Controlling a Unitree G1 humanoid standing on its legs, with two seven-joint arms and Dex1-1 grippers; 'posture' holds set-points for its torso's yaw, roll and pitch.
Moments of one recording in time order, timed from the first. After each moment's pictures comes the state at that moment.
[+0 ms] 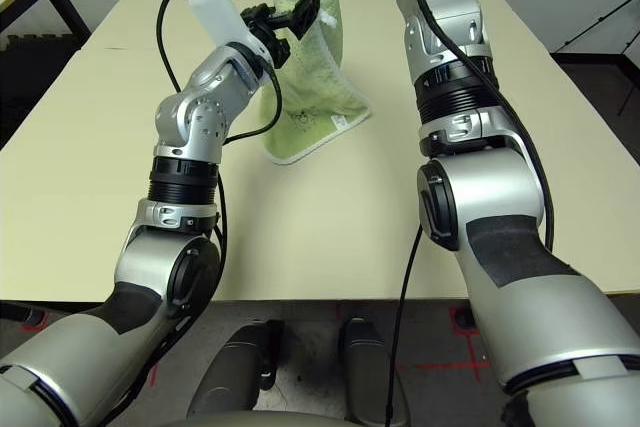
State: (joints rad) left arm -1.11 0.10 0.20 0.59 -0.27 0.44 0.03; right arm -1.41 -0.30 -0.09 0.75 0.10 -0.15 0.44
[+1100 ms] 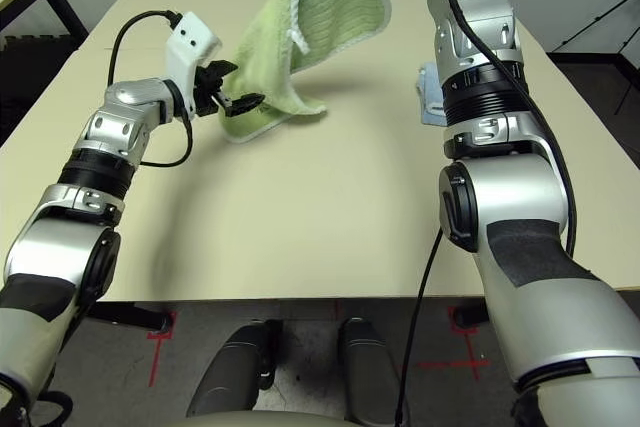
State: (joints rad) left arm -1.17 0.42 -0.09 0.93 0.00 0.09 -0.54; right arm -1.37 -0.37 -0.09 0.73 0.10 -0.12 0.43
